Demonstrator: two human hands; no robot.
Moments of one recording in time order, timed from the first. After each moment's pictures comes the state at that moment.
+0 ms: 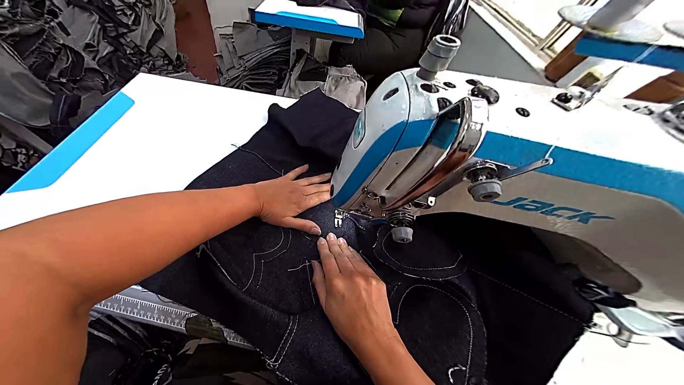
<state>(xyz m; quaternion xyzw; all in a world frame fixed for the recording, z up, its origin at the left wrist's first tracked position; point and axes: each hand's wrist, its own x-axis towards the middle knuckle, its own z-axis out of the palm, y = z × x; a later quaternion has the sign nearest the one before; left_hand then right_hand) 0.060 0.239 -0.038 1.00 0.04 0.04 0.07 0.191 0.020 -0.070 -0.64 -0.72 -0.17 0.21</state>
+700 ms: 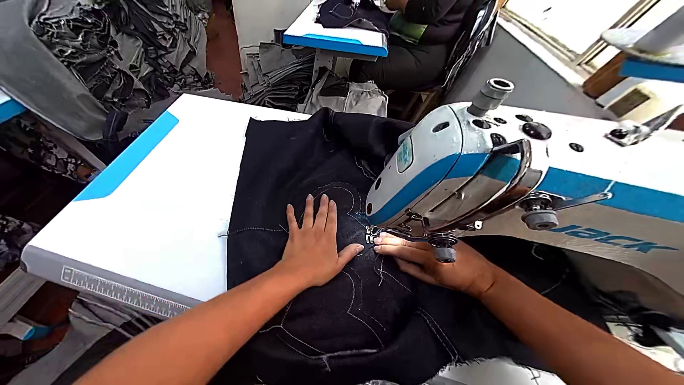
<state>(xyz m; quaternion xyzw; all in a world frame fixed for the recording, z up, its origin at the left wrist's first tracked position) 0.063 0.130 -0.040 0.86 0.50 0.04 0.09 0.341 0.096 -0.057 -0.30 -0.93 -0.09 0.20</state>
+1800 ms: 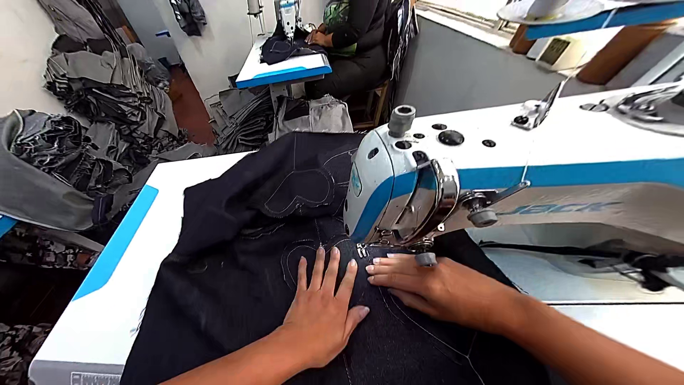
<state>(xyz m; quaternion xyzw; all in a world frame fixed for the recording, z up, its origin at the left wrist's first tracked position) 0.046 0.100 -0.026 0.93 0.33 -0.07 0.13 0.300 0.049 -0.052 -0.40 -0.89 -0.05 0.22</state>
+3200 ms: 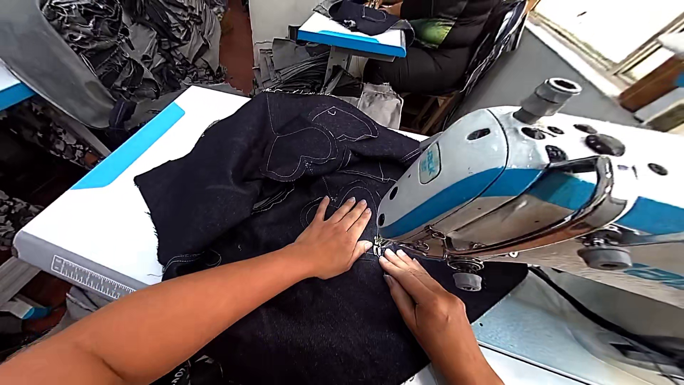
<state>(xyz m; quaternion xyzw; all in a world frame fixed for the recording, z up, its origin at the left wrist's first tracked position) 0.076 0.166 -0.036 0.93 0.34 0.04 0.13 0.261 0.041 -0.077 -0.58 -0.74 -0.07 0.32</state>
